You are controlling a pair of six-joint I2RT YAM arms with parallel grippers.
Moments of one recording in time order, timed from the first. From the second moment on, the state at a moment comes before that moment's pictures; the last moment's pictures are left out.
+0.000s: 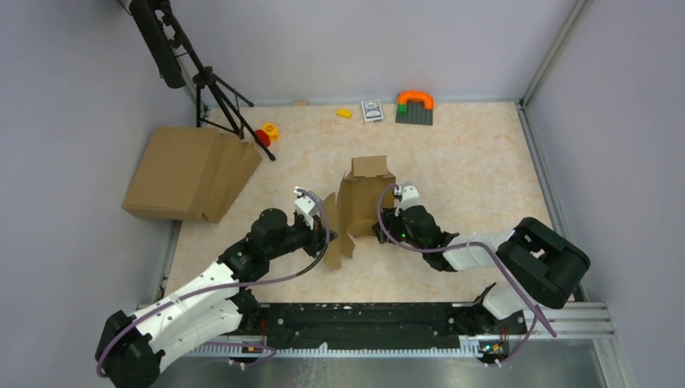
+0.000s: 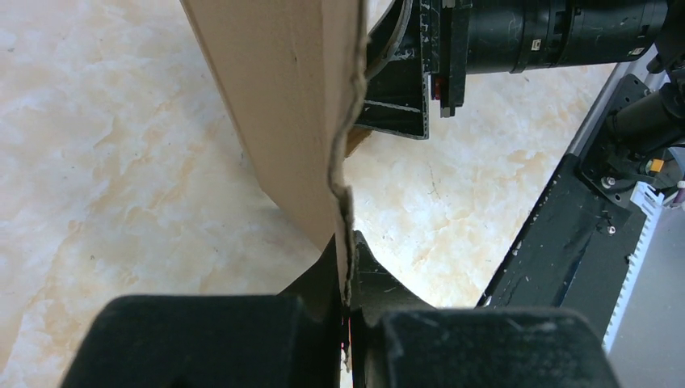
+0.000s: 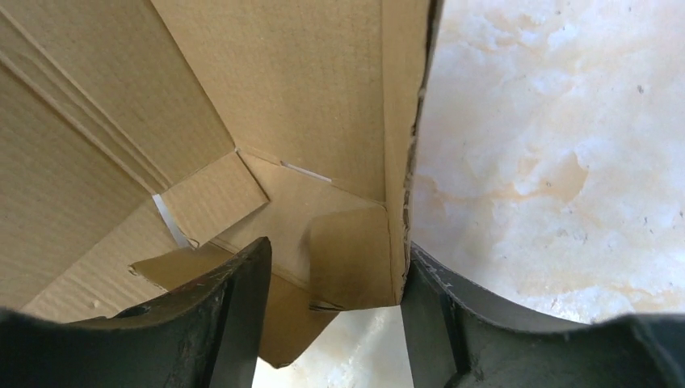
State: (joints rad) left arm -0.71 0.79 0.42 0.02 0.27 -0.23; right arm 0.80 1.47 0.40 0.57 0.16 0.44
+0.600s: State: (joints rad) left arm -0.71 0.89 0.41 0.06 0.35 -0.23; right arm 0.82 1.45 0.37 0.60 0.16 0.45
